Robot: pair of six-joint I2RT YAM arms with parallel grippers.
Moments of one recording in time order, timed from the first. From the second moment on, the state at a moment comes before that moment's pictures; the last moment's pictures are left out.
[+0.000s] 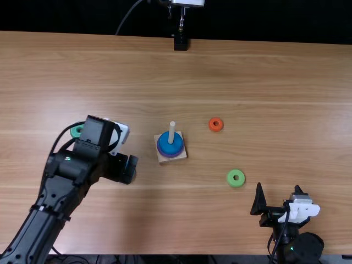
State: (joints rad) left arm -0.32 1.42 1.08 -0.79 0.06 -0.02; right arm -0.07 0.01 0.08 -0.27 -0.04 0.00
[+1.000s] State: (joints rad) left arm -0.39 1.64 0.95 -0.66 -0.02 -0.02; right arm -0.07 0.01 0.08 -0.27 -0.04 0.00
